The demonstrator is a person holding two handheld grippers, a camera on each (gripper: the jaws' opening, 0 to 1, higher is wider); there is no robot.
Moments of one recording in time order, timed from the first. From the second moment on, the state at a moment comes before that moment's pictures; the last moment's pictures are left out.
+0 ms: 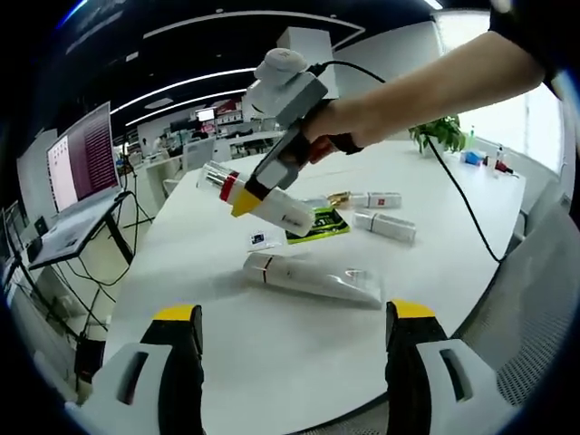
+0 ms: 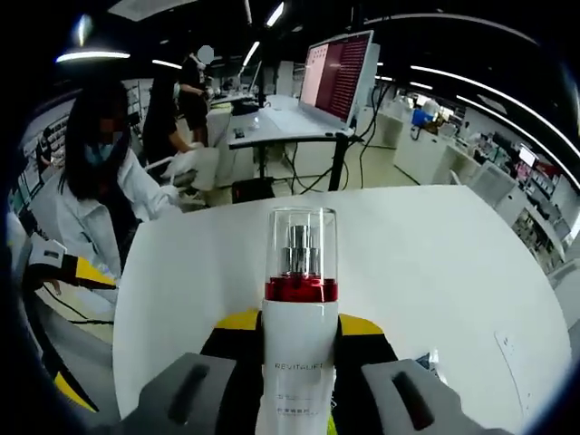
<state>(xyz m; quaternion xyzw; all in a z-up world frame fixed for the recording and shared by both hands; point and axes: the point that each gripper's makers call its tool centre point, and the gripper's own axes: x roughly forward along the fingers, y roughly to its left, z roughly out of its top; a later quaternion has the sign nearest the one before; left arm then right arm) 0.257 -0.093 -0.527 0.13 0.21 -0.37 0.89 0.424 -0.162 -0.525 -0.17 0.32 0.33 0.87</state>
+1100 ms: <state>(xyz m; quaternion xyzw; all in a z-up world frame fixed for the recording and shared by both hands) 0.251 -0.098 -0.525 0.12 0.22 -0.39 0.89 0.298 -0.203 -0.482 -0.12 0.27 0.31 0.90</state>
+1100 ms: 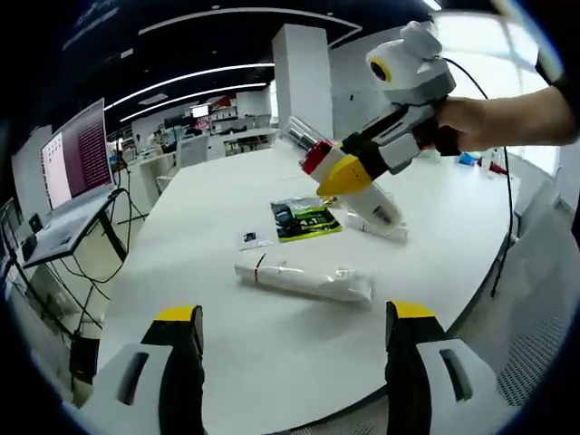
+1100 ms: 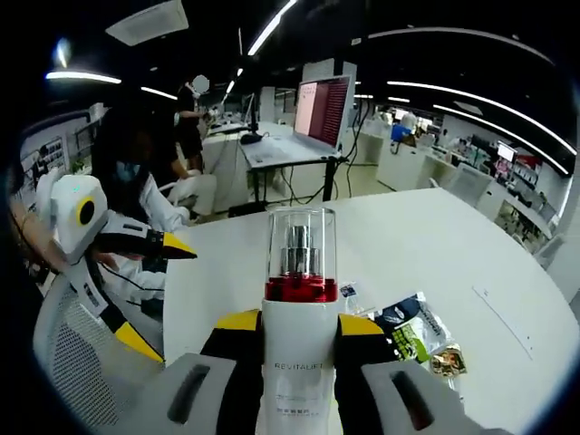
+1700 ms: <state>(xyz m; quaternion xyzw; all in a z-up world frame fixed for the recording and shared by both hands) 0.247 -0.161 -0.413 -0.14 0.20 -0.46 0.85 0.253 -0.200 -0.443 -0.15 0.18 0.28 0.93</state>
